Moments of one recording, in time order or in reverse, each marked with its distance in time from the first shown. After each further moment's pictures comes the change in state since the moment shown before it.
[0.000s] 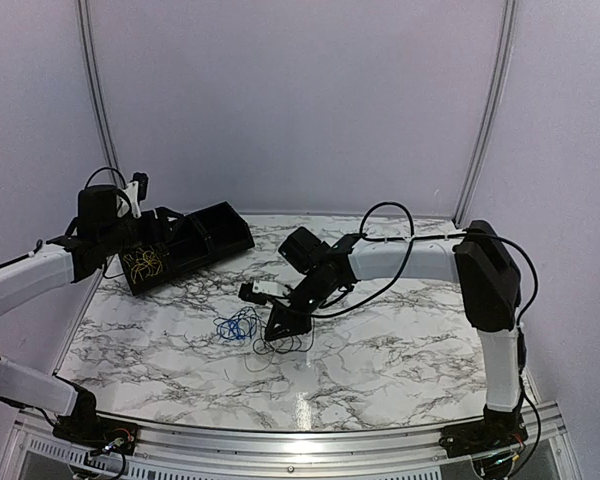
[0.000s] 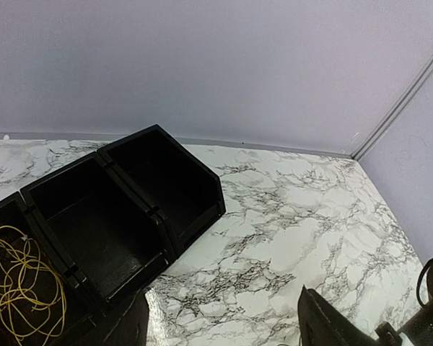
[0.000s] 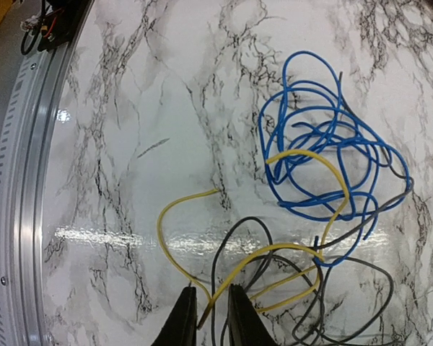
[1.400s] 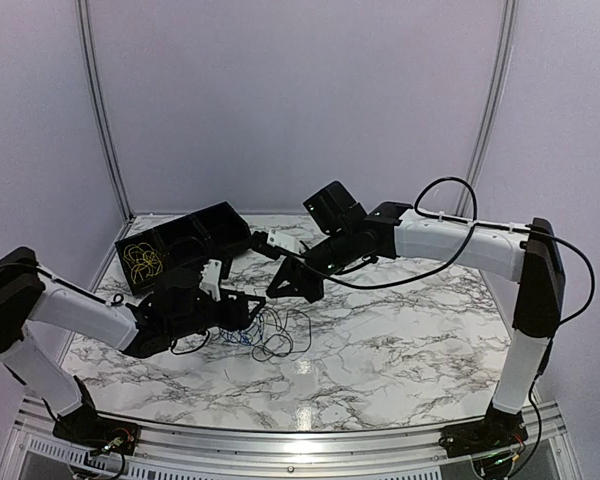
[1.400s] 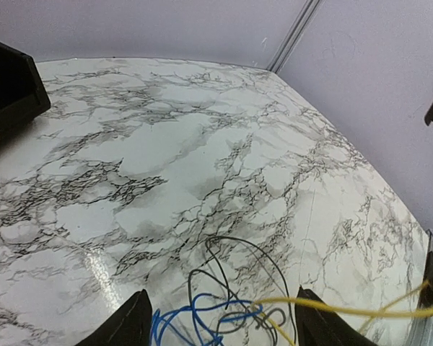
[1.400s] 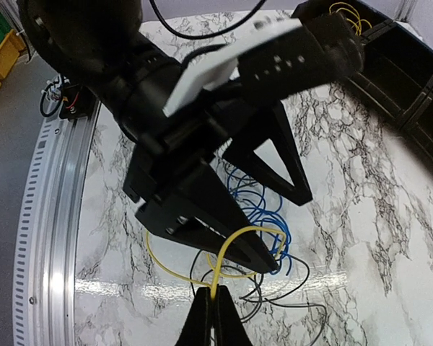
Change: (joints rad) left arm -0.612 0.252 -0.324 0.594 -0.270 -0.111; right arm -0.029 -0.256 -0.031 0.055 0.040 0.067
